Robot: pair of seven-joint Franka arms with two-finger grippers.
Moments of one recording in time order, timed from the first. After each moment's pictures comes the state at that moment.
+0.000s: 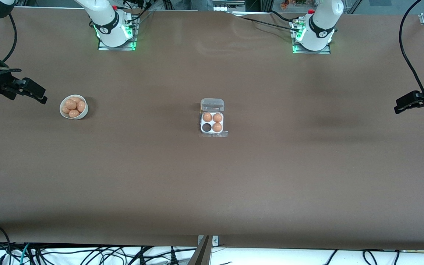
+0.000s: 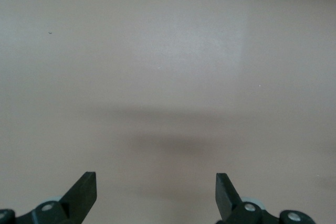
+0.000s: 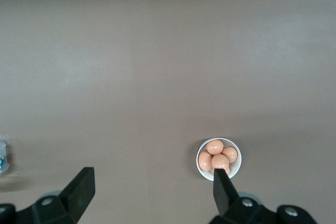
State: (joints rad) left arm 0.08 0.12 0.00 -1.52 0.05 1.61 -0.02; right arm 0.08 0.00 -0.06 -1.66 -0.02 1.72 0.15
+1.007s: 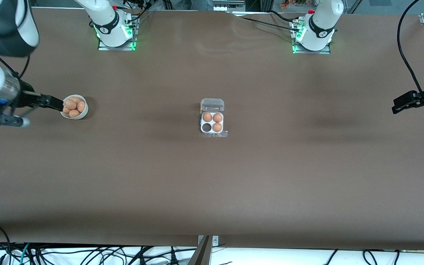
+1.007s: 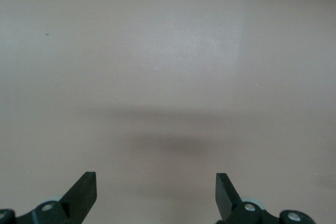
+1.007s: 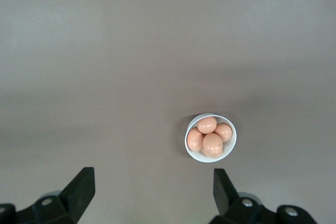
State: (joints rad) left arm 0.07 0.12 0.00 -1.52 0.05 1.61 -0.02; right arm 0.08 0.15 -0.06 -1.72 -0.07 1.70 0.15
